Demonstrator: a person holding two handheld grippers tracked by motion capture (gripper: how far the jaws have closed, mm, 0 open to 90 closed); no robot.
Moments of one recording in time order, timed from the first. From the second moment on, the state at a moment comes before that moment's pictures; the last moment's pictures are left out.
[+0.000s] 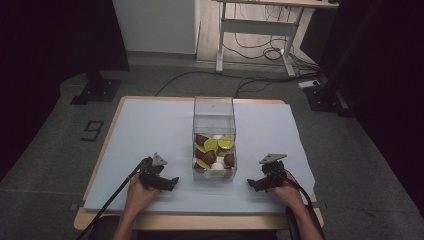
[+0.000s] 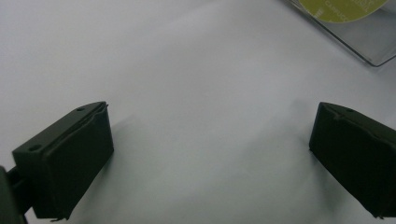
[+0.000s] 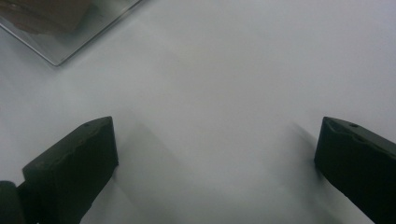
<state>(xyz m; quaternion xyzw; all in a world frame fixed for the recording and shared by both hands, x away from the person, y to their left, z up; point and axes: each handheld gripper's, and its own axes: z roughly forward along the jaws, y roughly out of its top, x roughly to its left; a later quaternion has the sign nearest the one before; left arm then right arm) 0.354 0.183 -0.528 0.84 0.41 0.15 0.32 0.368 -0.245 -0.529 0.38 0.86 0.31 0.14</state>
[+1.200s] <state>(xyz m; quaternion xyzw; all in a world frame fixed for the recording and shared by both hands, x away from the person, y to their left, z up) 0.354 0.183 -0.528 0.84 0.41 0.15 0.32 0.360 -0.246 -0.492 0.36 0.85 0.35 0.16</state>
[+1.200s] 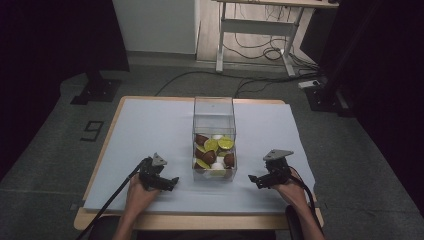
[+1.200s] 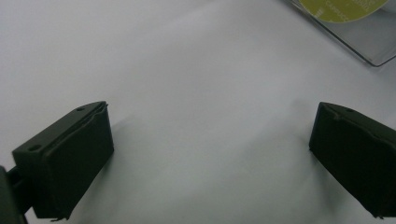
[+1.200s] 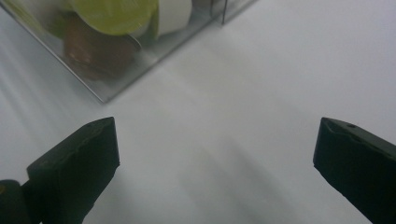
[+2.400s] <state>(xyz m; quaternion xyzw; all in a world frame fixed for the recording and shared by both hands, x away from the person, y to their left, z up) 0.353 0.183 -0.528 0.84 0.41 0.15 0.32 0.361 -0.212 -0.437 0.31 0.87 0.37 0.12</state>
